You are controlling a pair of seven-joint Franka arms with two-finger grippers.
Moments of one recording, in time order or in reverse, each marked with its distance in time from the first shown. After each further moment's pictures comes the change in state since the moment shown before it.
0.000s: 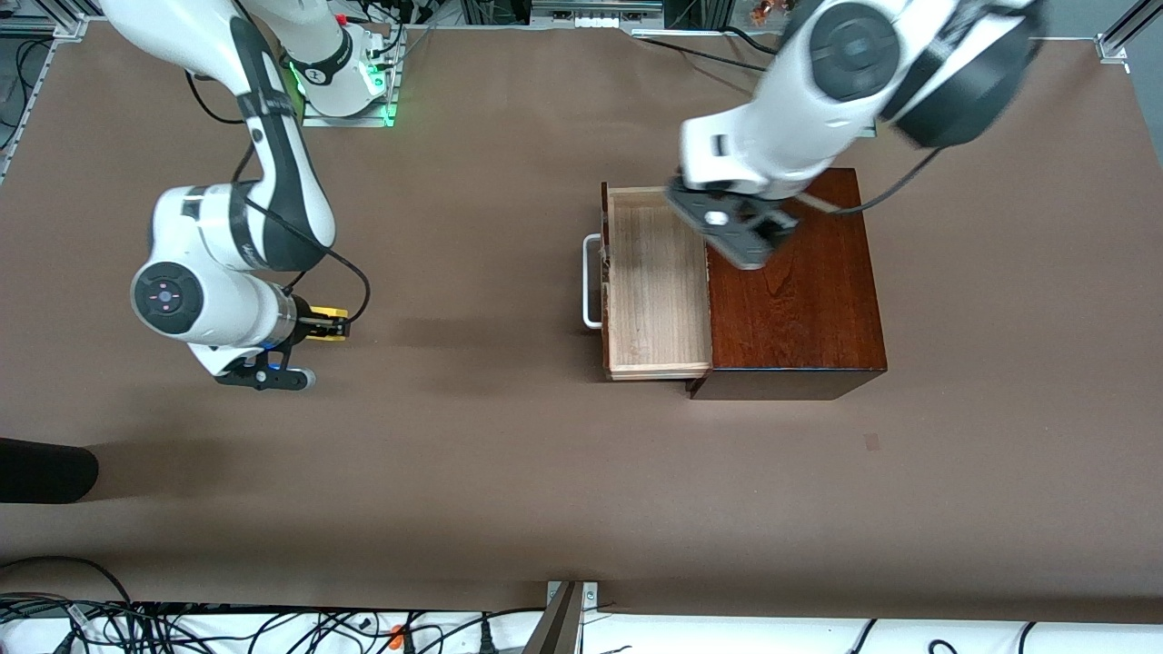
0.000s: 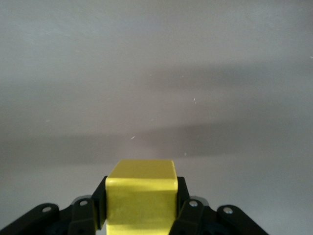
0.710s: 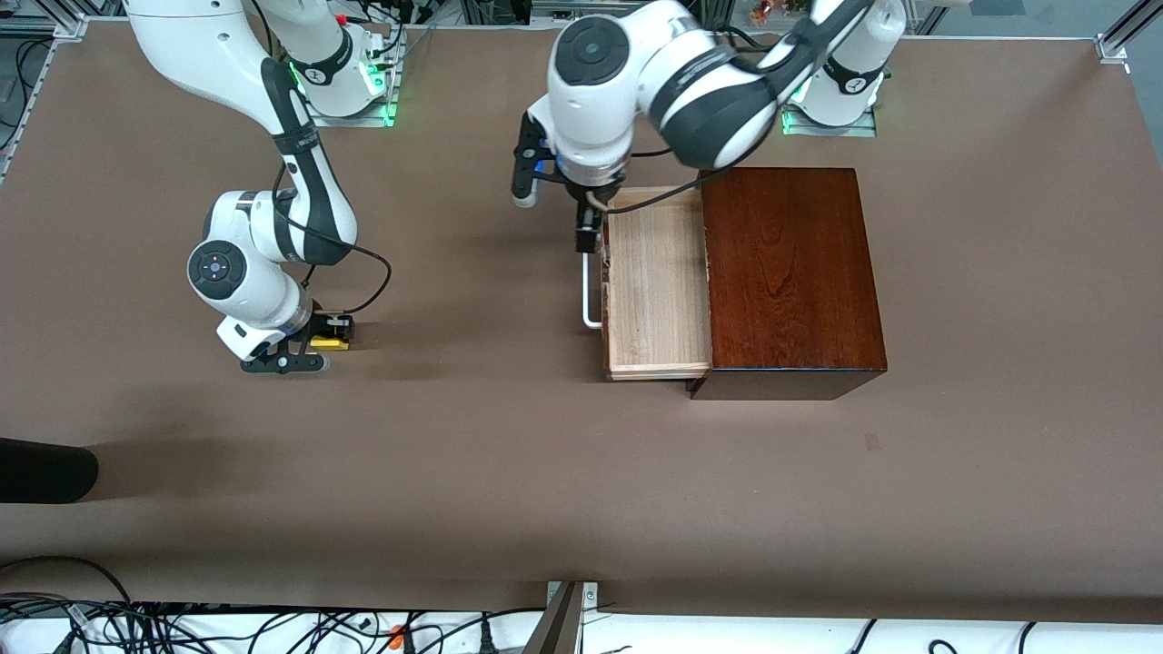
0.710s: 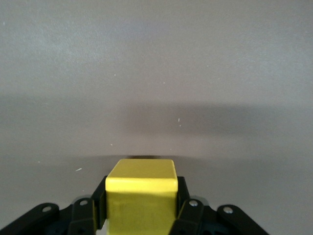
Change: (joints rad) left arm -0.280 0.218 -0.027 0.013 0.248 0.211 0.557; right arm 0.000 0.011 -0.002 -0.303 0.000 0.459 -0.166
